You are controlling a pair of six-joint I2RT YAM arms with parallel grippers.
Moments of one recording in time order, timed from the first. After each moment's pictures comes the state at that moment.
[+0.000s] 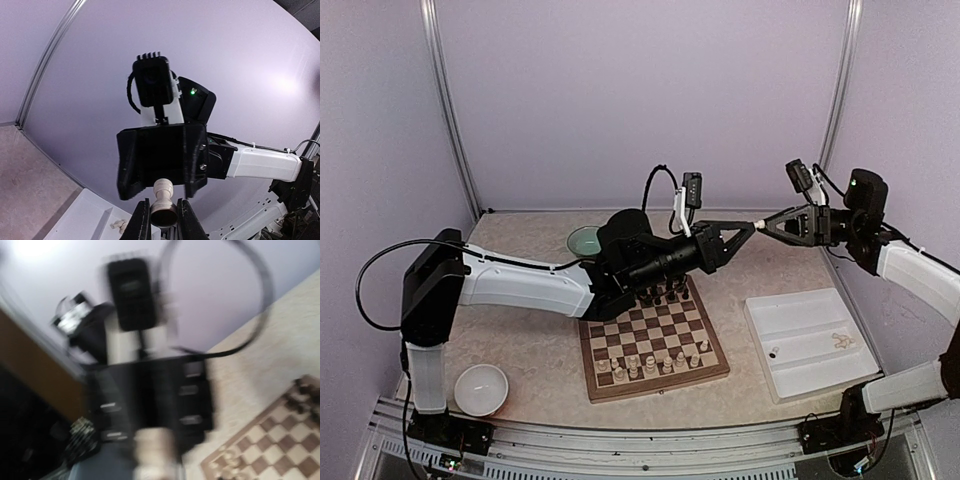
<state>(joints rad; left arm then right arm) -1.10 2.02 1.44 0.87 0.18 -0.62 0.13 1.23 0.89 0.26 -1.46 0.56</state>
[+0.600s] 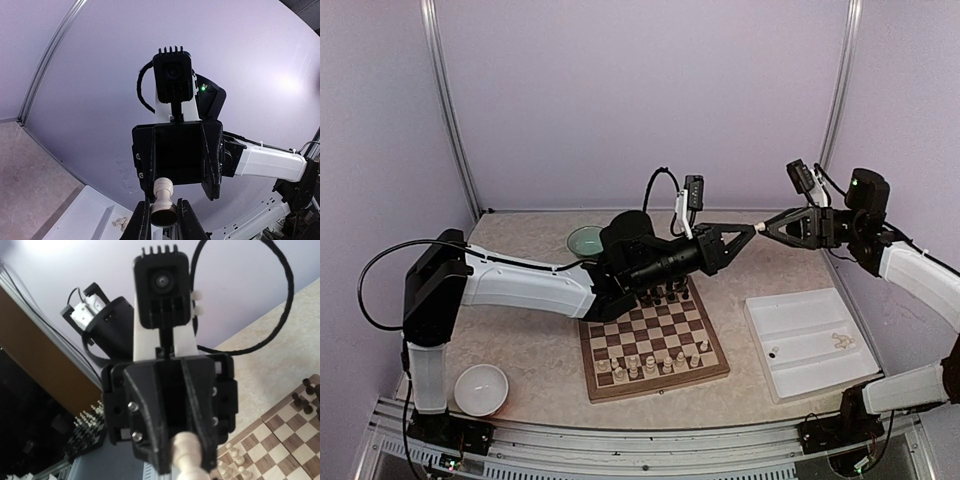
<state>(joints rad) -1.11 2.02 1.44 0.86 0.17 -0.63 0.14 1.20 0.89 0.24 -1.50 0.54</state>
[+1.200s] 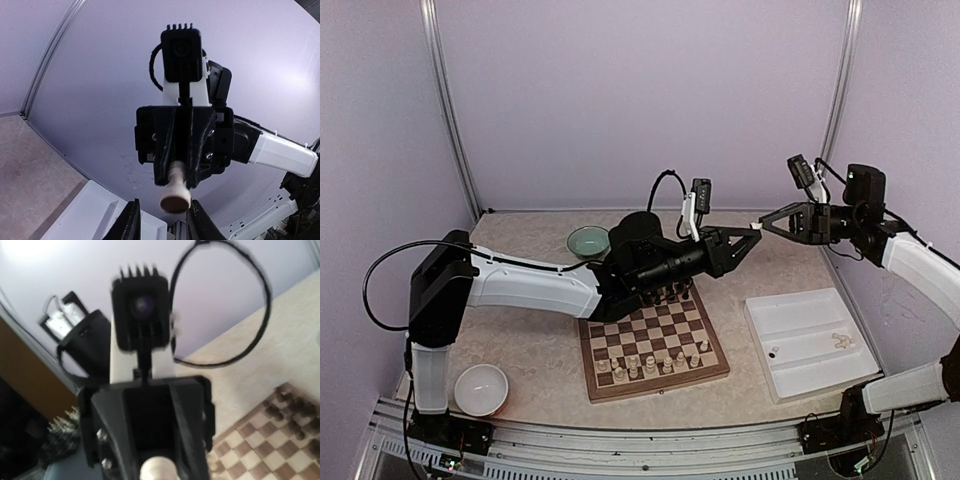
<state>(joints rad) -1.12 2.06 1.48 0.82 0.17 -0.62 0.14 1.20 0.94 0.06 -1.43 0.38</state>
